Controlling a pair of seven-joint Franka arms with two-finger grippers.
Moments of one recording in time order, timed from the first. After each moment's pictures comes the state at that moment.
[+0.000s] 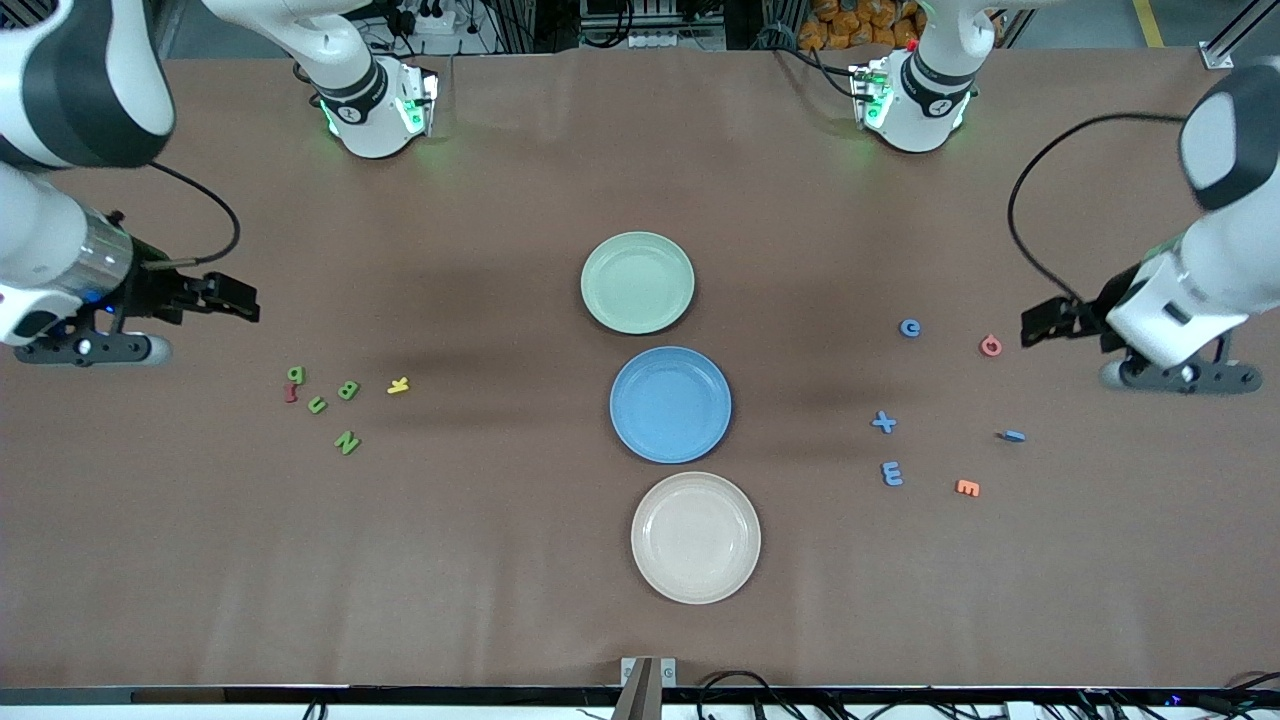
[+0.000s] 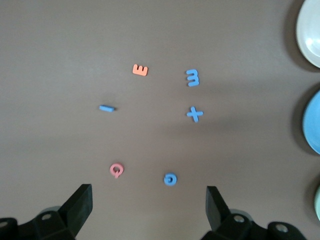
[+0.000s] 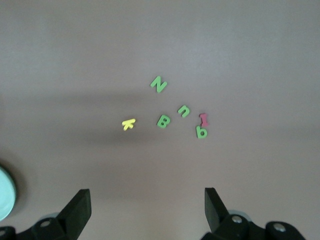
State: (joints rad) left arm -0.02 0.18 -0.05 -1.65 -0.02 1.78 -0.01; right arm 0.15 0.10 -0.11 -1.71 0.03 1.70 0.03
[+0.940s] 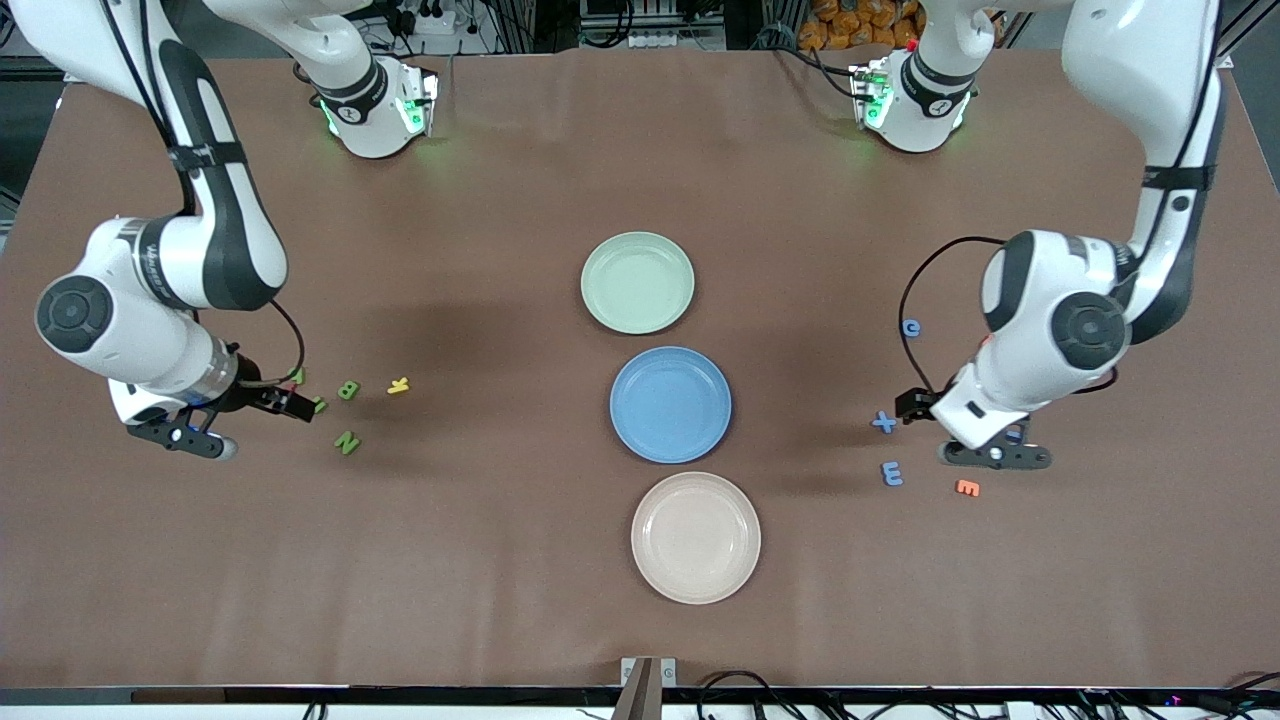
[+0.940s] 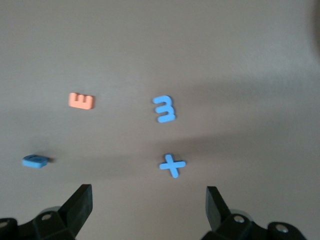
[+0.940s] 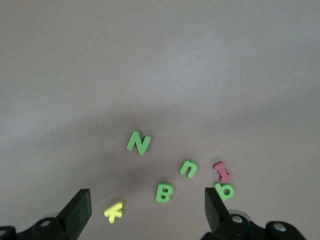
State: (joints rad) left arm -0.12 0.43 -0.09 -1.79 0.08 2.21 -0.14; right arm 0.12 0.33 -0.11 -1.90 0.02 2.23 0.31
